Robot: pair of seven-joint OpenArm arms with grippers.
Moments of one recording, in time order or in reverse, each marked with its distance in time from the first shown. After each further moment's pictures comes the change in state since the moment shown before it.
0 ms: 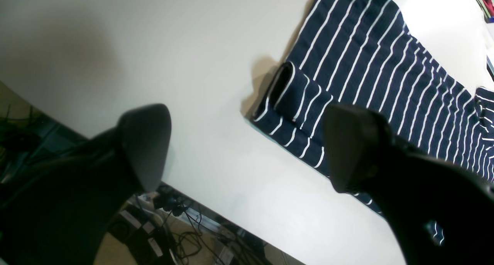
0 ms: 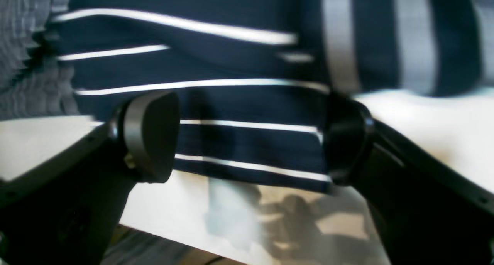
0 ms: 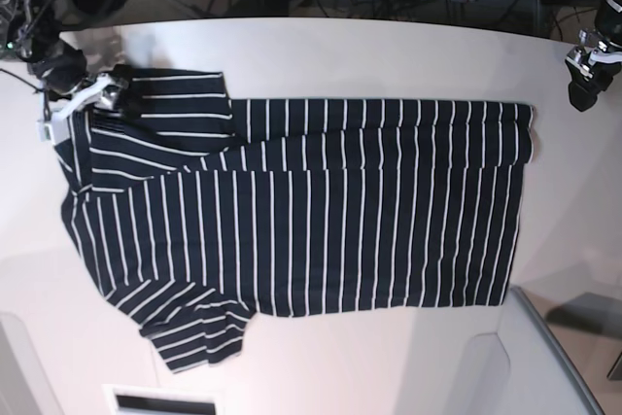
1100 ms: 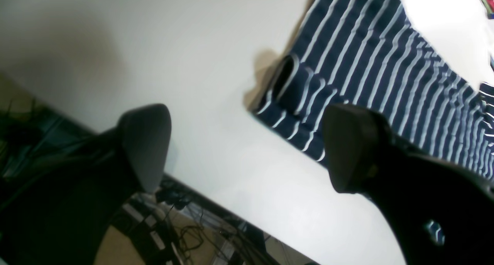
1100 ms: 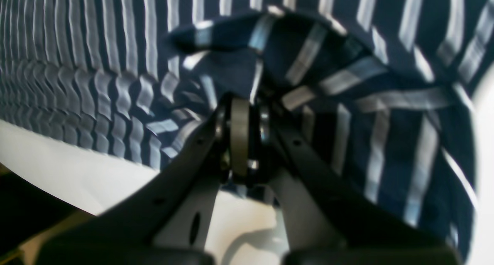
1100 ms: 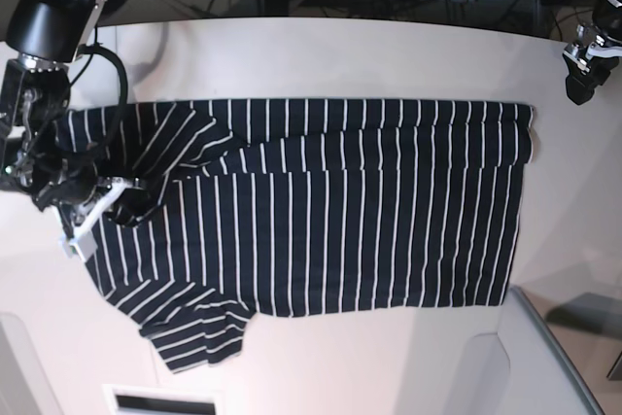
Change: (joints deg) left arm 1.0 0.4 0.3 0.0 0.2 0.0 0.0; right arm 22.3 -0.6 -5.2 4.0 -3.5 -4.6 -23.7
